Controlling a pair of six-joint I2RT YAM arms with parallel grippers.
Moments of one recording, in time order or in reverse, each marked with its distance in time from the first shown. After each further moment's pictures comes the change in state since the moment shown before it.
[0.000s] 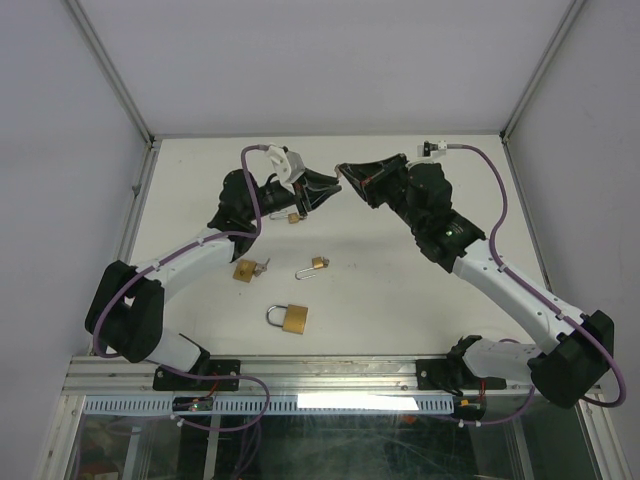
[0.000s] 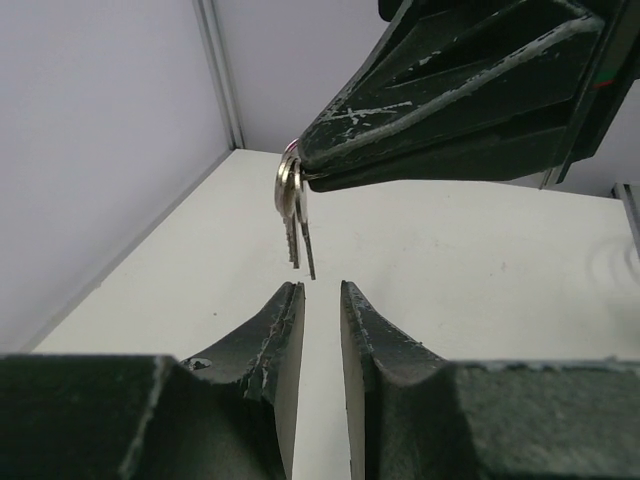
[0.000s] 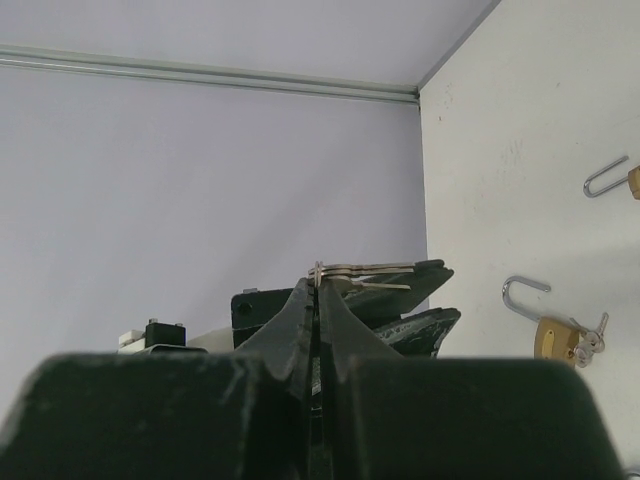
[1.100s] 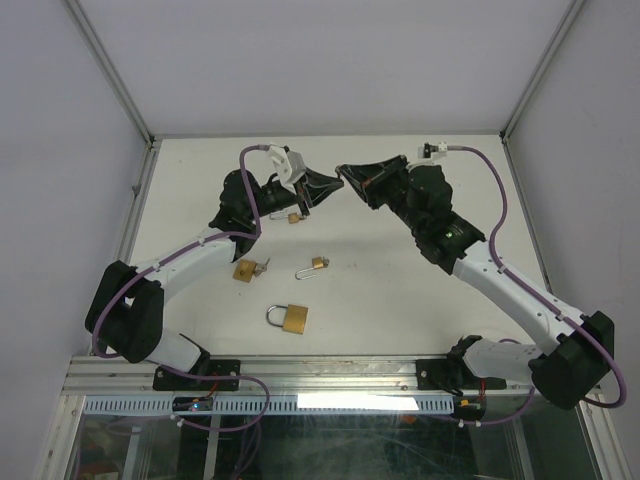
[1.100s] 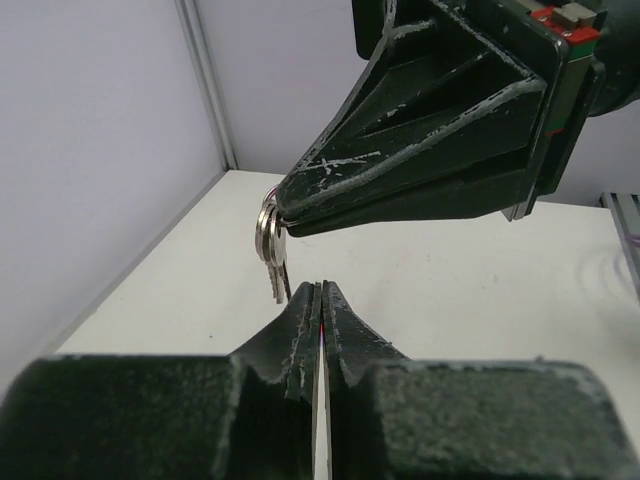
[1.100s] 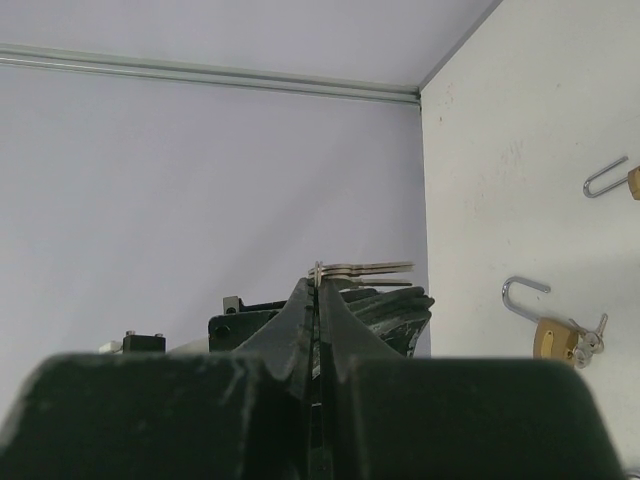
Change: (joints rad) left arm -0.020 0.000 0.016 0.027 0.008 -0.015; right arm 0.000 -0.005 -0.018 0.019 0.000 0.000
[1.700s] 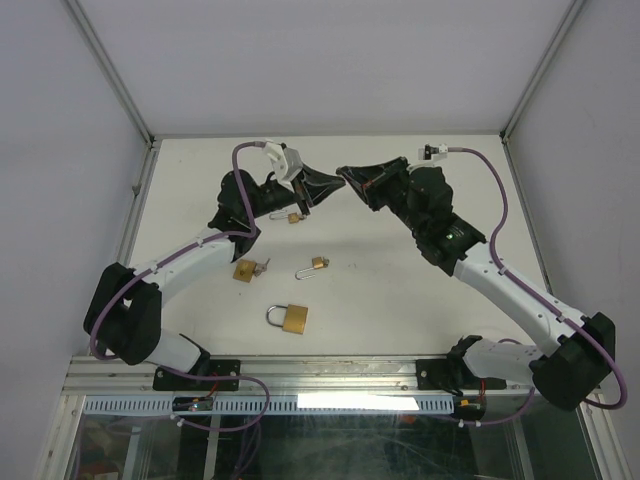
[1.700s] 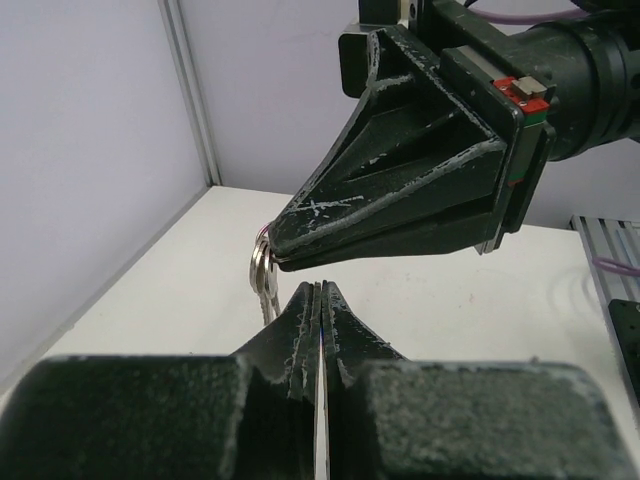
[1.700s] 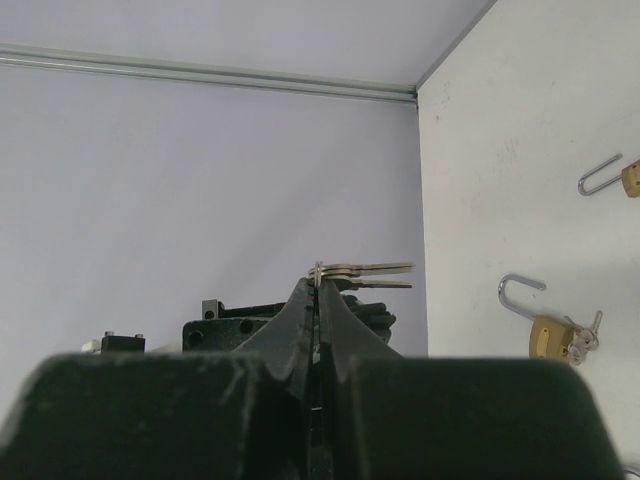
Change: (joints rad) left arm -0.006 -0.005 0.010 0.035 0.016 -0.075; right arm 0.000 -0.010 -0.016 0.002 0.000 0.000
